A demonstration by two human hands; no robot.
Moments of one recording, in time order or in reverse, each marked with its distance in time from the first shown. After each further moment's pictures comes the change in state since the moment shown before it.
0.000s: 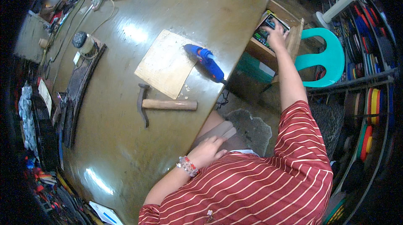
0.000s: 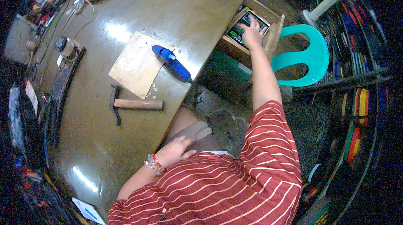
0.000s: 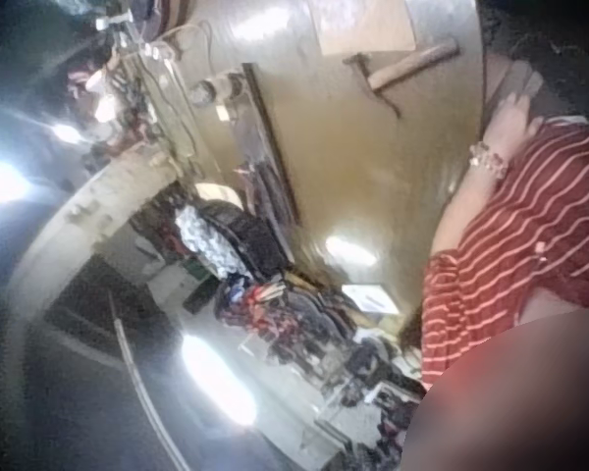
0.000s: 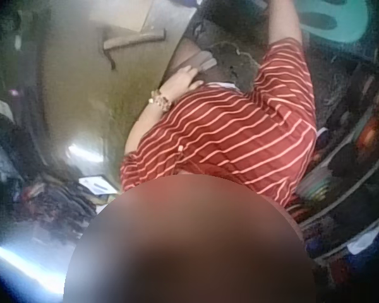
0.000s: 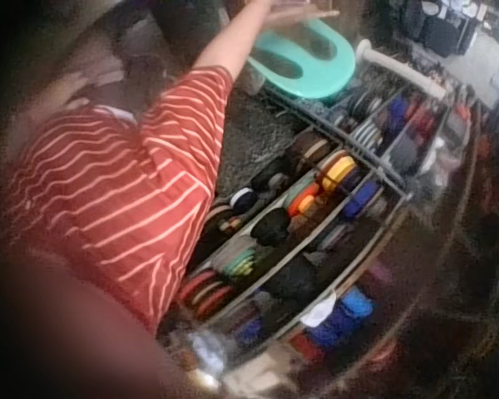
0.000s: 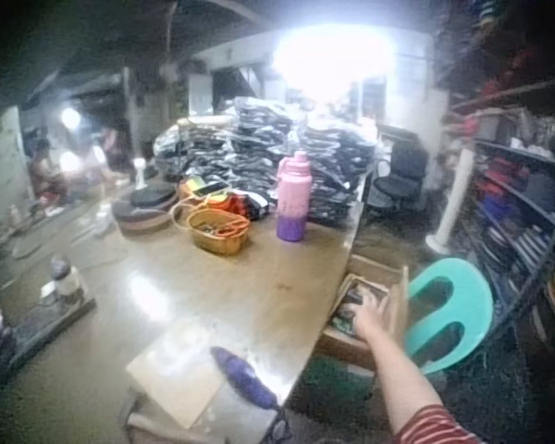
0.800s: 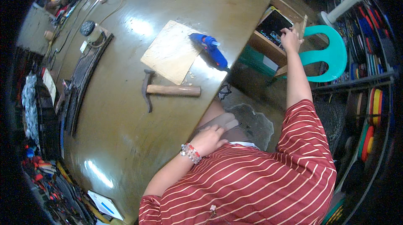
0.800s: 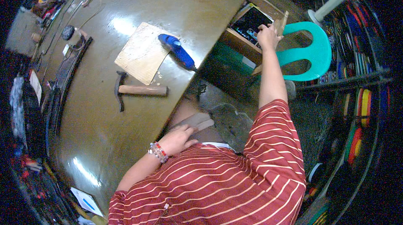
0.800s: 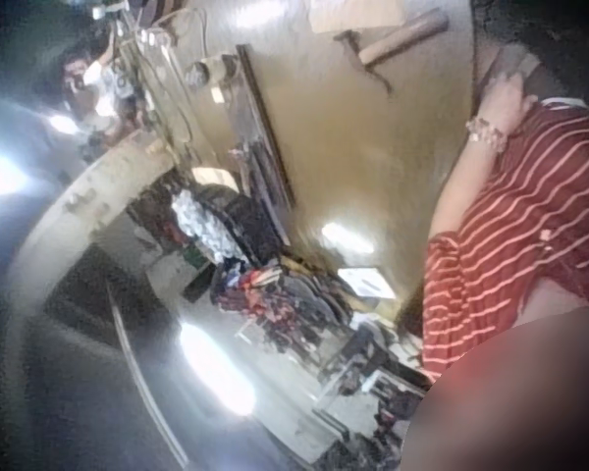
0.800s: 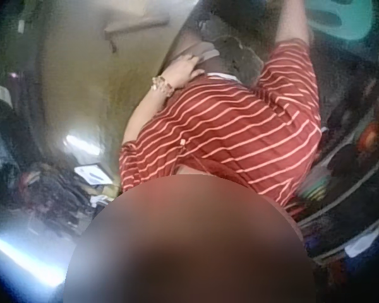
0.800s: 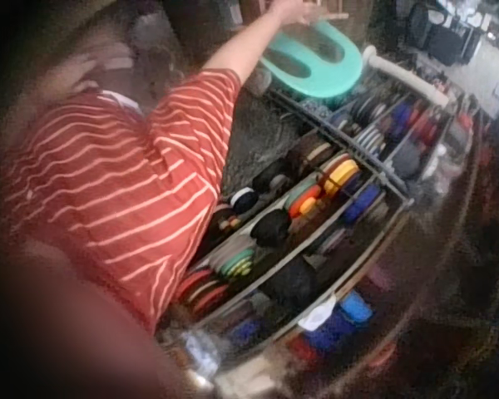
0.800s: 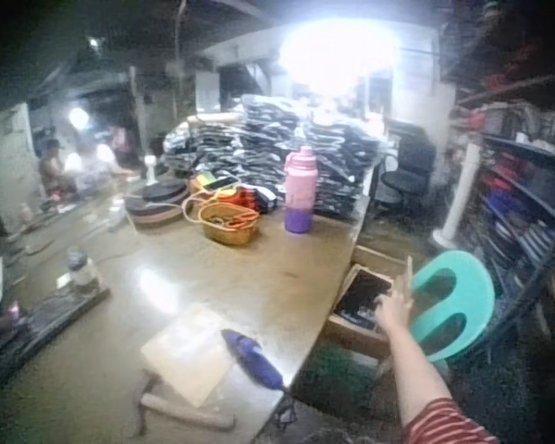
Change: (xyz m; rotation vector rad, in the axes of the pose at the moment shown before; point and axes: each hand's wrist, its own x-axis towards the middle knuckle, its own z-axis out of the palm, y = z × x) left_hand 0.001 0.002 -0.003 0.059 -0.072 -0.024; right_hand -0.025 0.034 -0.025 -0.111 -0.055 0.244
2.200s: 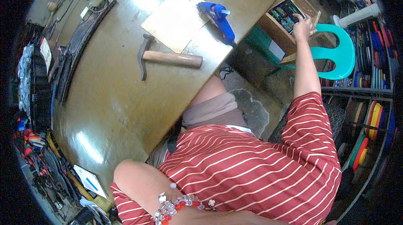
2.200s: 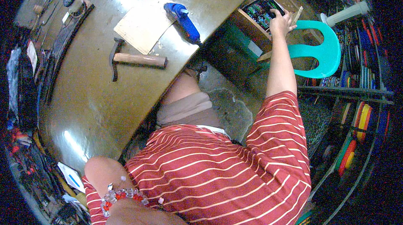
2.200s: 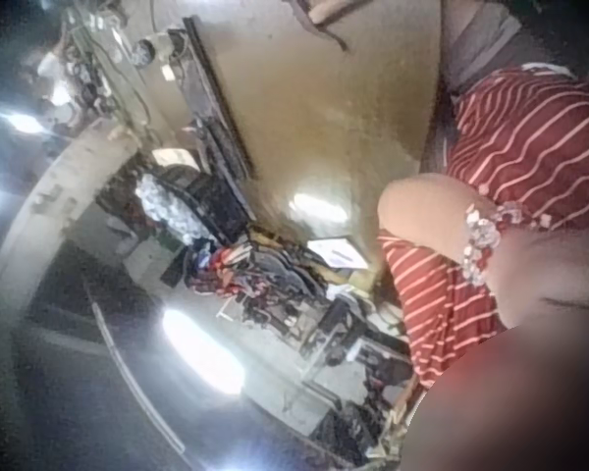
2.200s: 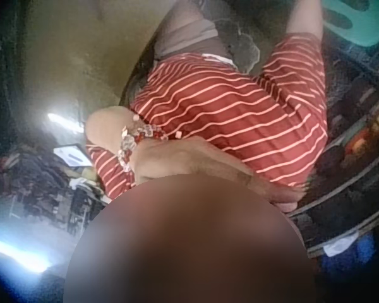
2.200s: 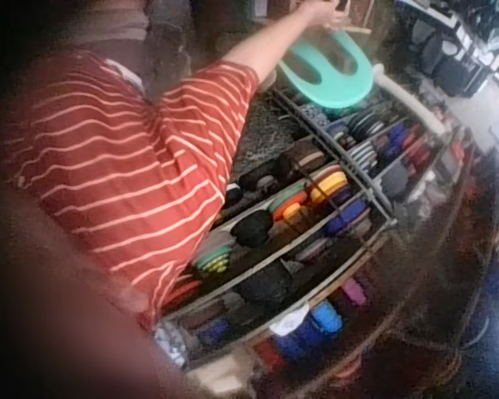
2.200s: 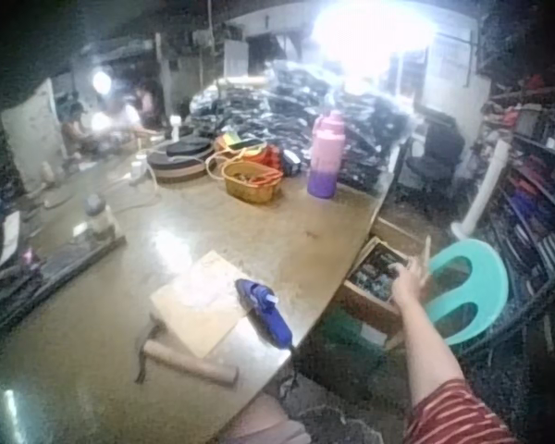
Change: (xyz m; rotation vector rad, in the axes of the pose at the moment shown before) left_hand -0.082 0.215 -0.054 -1.627 0.149 1.006; right_hand 0.010 0.005 0.017 0.070 0.115 -0.053
